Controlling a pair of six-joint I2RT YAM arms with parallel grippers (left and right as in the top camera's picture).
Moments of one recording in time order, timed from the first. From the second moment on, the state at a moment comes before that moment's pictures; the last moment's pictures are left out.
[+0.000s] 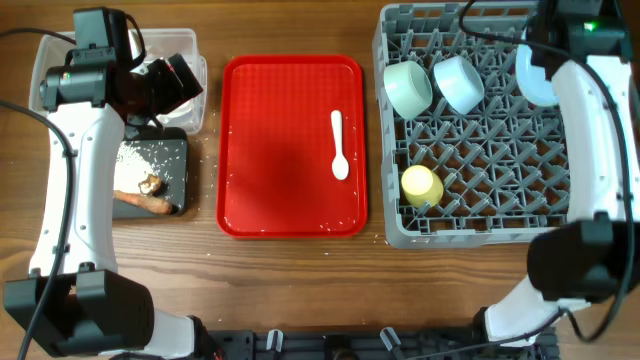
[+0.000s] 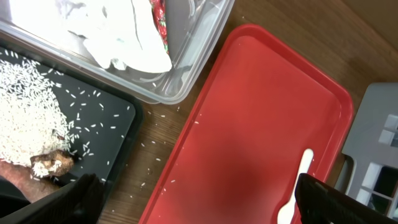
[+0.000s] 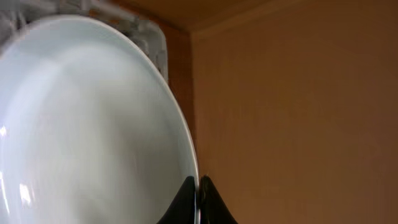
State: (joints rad) left arm 0.09 1.65 1.60 -1.04 0.13 -0.45; right arm -0.06 1.85 1.87 -0.77 0.79 -0.64
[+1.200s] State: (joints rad) left arm 0.09 1.65 1.60 -1.04 0.13 -0.45; right arm 0.53 2.19 1.92 -1.13 -0.08 0.26
